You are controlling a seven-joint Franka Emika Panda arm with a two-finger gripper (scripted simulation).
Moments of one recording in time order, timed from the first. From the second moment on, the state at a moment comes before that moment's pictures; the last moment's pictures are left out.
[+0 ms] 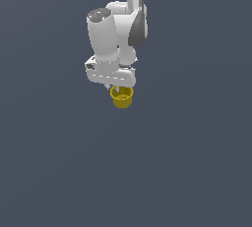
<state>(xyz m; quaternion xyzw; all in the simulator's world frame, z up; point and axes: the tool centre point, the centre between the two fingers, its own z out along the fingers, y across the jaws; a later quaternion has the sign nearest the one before) -0.094 -0.057 0.195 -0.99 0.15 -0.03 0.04</state>
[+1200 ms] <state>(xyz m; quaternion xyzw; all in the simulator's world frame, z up) -0.112 -0.148 0.390 -0.99 0.15 -0.03 0.03</state>
